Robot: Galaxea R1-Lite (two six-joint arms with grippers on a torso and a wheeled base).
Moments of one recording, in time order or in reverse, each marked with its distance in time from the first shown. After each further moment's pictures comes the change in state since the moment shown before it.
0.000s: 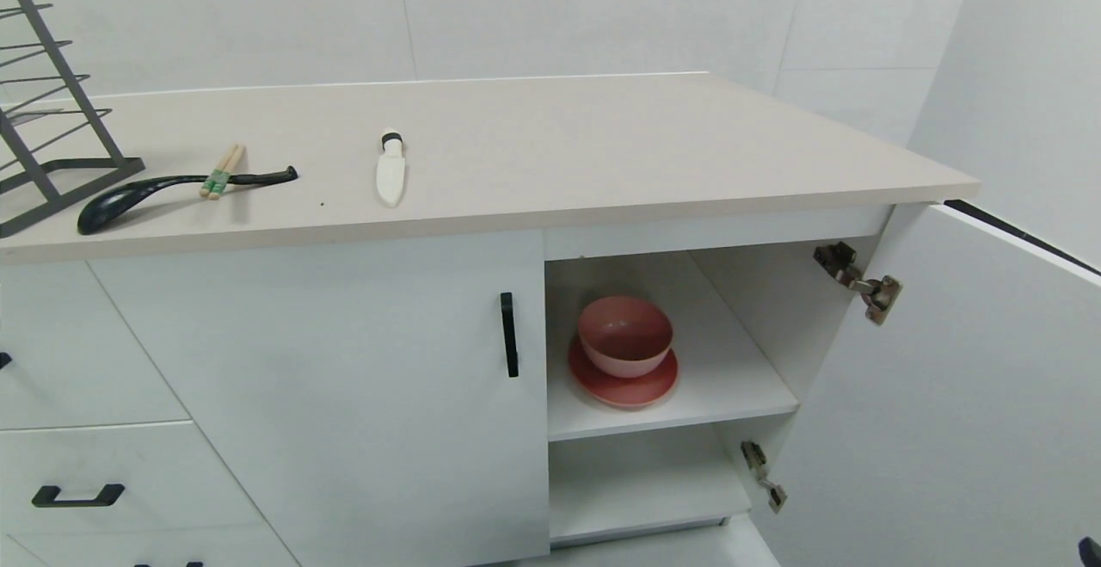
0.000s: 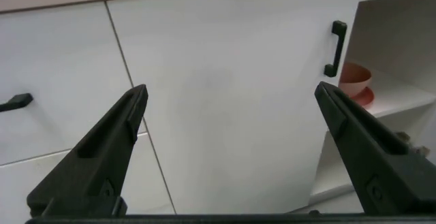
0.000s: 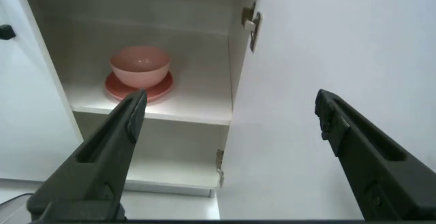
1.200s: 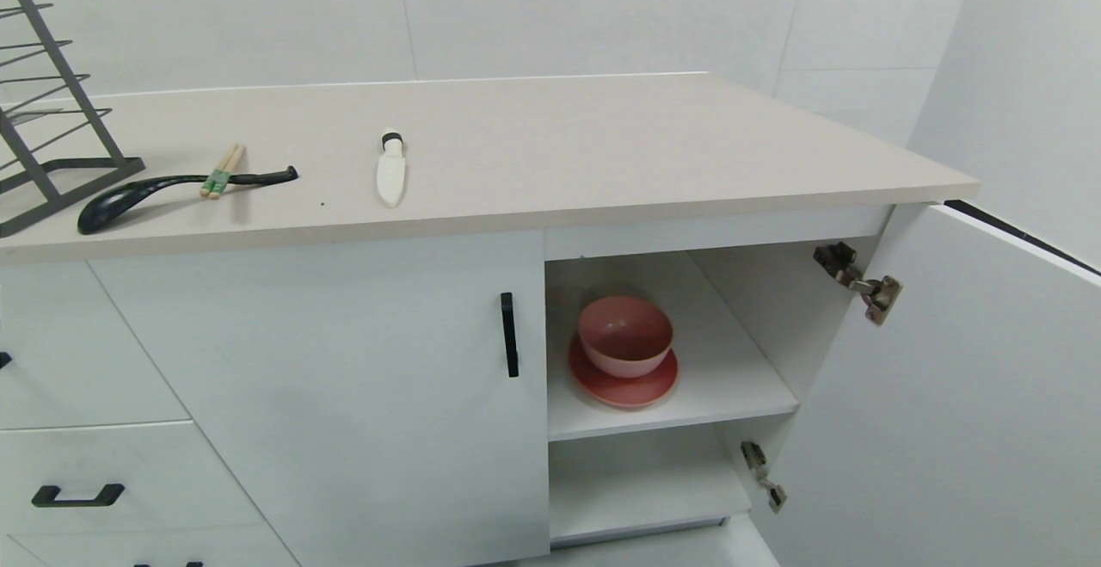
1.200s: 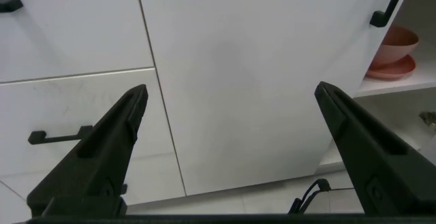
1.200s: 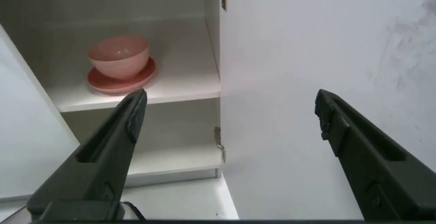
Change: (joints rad) left arm 0.020 -0.090 0.184 0.048 0.096 -0.043; right arm -0.140 -0.288 0.001 0.297 0.006 0.119
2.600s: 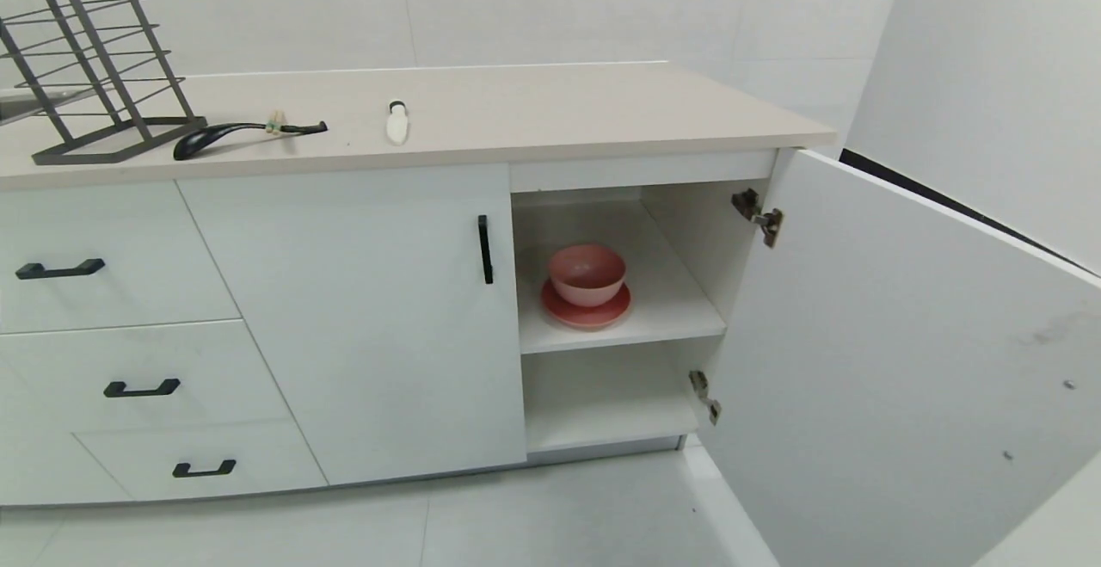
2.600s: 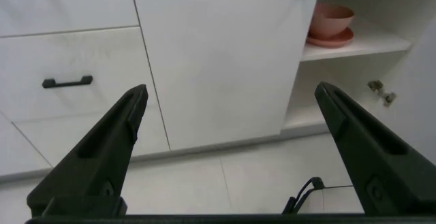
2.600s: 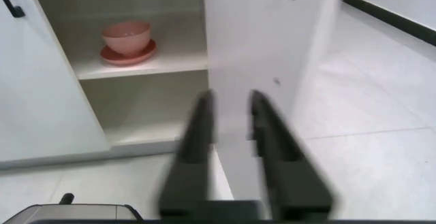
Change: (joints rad) left arm -0.001 0.000 0.000 0.003 -0.023 -0.011; right arm 0.001 -0.015 0.001 0.000 0.003 -0.004
